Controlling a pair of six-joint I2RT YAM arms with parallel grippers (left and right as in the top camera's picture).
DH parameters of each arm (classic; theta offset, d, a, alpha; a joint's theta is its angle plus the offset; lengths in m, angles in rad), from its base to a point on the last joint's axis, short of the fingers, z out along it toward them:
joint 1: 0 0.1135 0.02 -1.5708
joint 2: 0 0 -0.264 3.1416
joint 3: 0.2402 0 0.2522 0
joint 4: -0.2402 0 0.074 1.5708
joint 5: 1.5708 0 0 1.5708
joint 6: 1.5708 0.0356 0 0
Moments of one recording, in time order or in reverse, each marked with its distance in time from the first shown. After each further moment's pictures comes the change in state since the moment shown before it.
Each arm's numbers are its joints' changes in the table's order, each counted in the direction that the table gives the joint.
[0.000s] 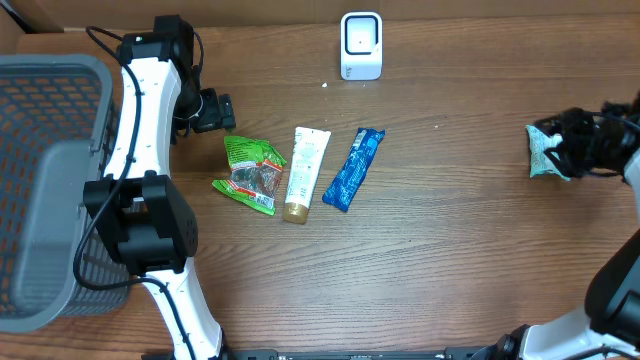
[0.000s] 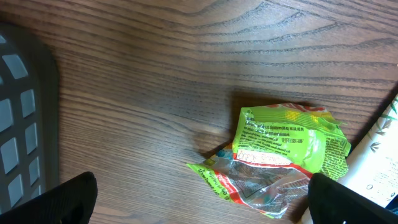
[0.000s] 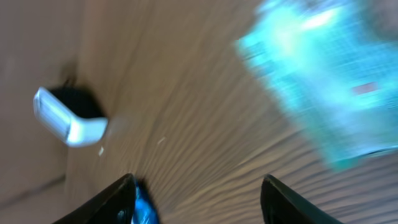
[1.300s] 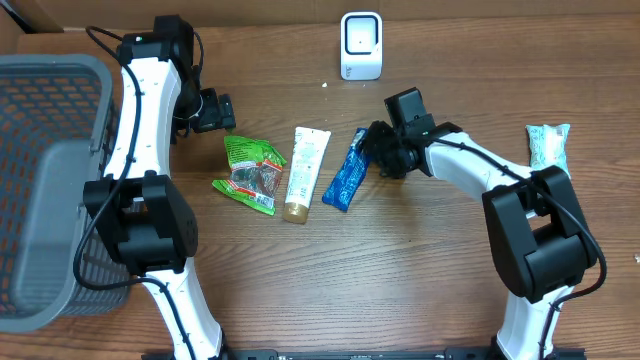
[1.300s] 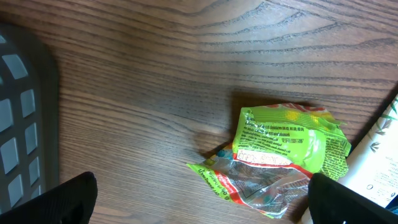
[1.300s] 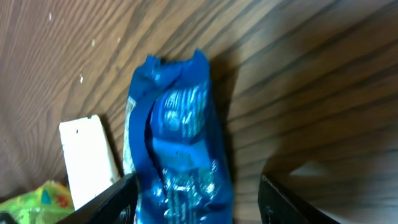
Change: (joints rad) left arm 0.000 0.000 0.000 0.000 0.000 0.000; right arm 0.845 0.261 0.016 0.317 0.330 0.450
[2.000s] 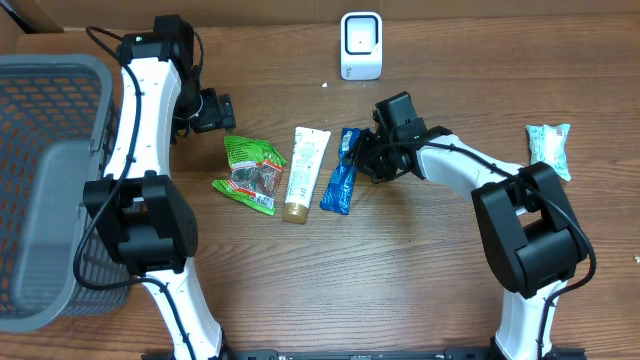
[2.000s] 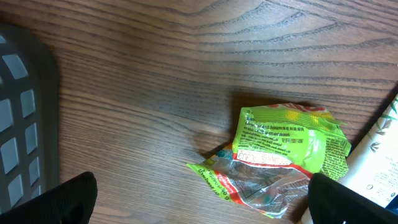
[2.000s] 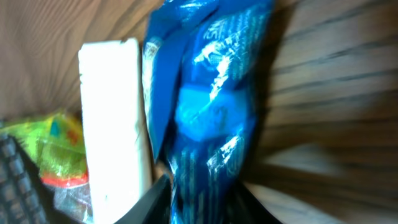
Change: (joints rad) left arm 0.000 0.000 0.000 0.000 0.000 0.000; right arm 0.017 0.034 0.002 0.051 -0.206 -0.200
